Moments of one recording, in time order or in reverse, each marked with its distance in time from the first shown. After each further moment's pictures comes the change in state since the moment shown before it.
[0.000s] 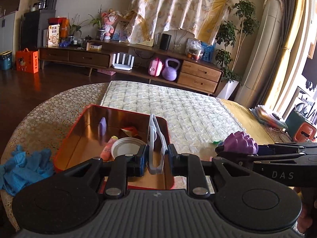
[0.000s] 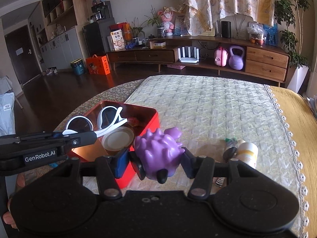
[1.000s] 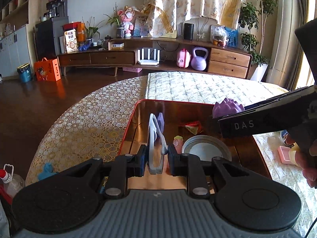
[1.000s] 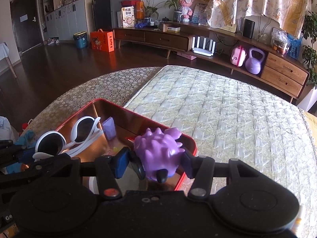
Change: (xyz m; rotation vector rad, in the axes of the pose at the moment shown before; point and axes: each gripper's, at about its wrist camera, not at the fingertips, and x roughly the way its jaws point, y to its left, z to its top) left arm 0.058 0.068 -0.002 0.107 0.042 0.181; right arm 0.146 0.048 0.045 -0.156 0.108 -0.054
